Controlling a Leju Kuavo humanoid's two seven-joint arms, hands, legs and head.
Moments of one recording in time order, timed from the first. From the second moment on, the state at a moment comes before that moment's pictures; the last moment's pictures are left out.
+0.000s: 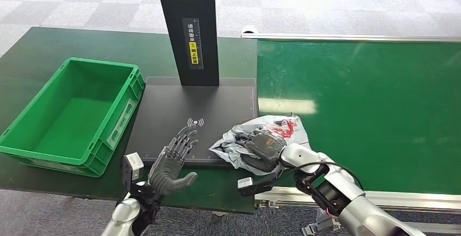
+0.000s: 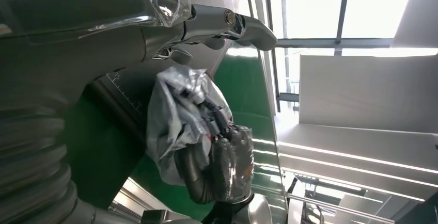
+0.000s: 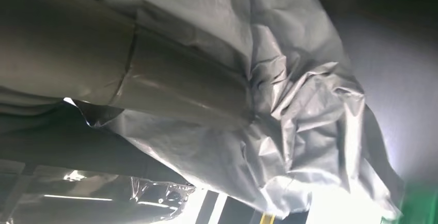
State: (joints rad) left arm -0.16 -0.10 -0.21 -1.16 0.12 -0.32 -0.53; right arm -0.64 -0.22 0.98 -0.80 1.17 -0.19 -0.34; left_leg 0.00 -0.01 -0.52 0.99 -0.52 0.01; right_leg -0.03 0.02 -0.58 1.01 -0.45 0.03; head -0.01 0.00
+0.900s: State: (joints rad) left arm -0.21 -0.11 -0.25 -1.12 0.17 -0.32 -0.56; right arm -0.82 0.09 0.88 -0.38 1.29 -0.43 -0.20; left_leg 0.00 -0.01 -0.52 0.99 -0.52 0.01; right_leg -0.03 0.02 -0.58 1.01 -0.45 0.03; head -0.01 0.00
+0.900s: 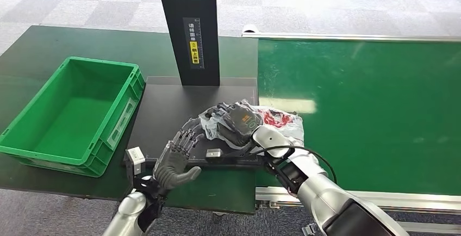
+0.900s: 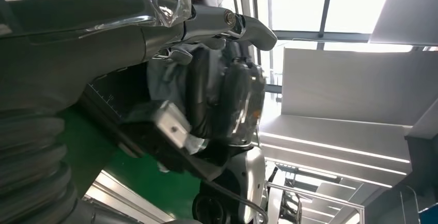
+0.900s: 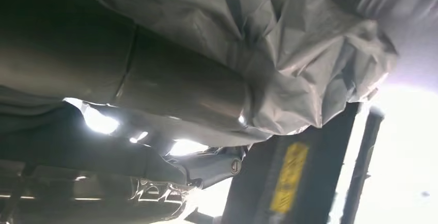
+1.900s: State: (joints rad) left arm -0.33 -0.15 -0.28 -0.99 0.19 -0.35 -0.57; right arm -0.84 0.21 0.86 -0.31 1.41 -0.43 -0.39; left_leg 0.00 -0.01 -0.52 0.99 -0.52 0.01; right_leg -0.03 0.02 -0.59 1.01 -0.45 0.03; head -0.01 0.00
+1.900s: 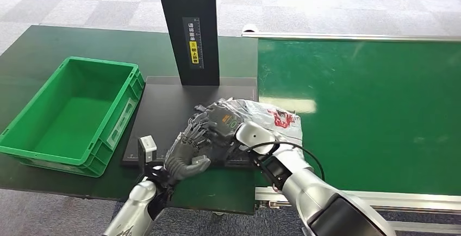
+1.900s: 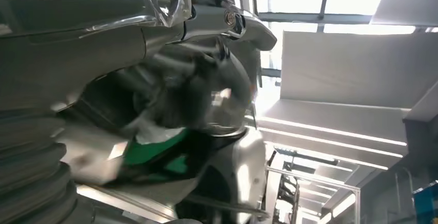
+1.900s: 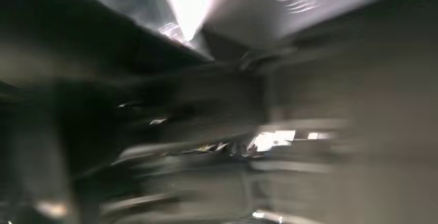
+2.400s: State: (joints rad) left arm -0.33 -0.15 -0.30 -0.93 0.21 -0.36 -0.58; right arm -0.80 0.23 0.88 -0.30 1.39 -0.43 -0.44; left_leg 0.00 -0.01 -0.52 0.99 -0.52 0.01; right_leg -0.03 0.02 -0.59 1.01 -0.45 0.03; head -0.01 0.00
